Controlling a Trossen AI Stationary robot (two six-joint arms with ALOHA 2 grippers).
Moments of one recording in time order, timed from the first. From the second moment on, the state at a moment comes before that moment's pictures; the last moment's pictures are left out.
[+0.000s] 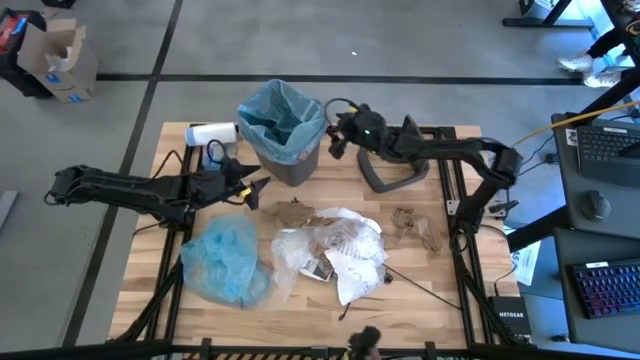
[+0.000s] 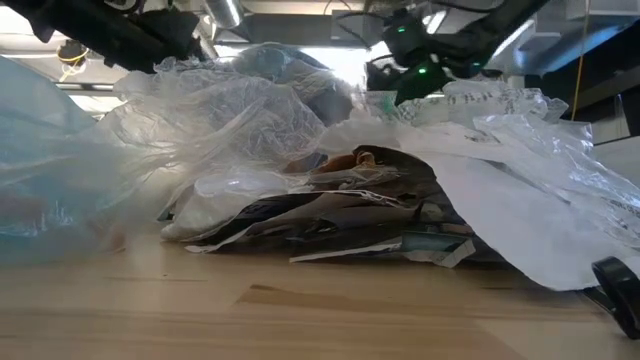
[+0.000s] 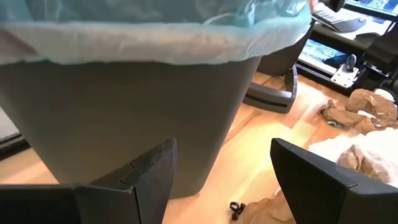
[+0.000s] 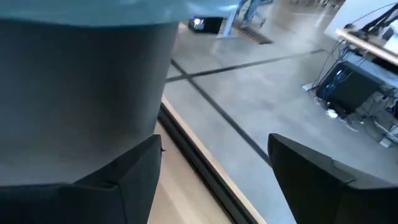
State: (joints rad) left arm 0.02 0.79 0.44 -0.02 -0.60 -0.41; right arm -0.48 1.69 1.05 0.29 0.21 -0.17
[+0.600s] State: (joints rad) left arm -0.07 0.61 0.44 -0.24 -0.50 -0.61; right arm -0.30 1.67 1.18 -0.01 -0.04 -0.23
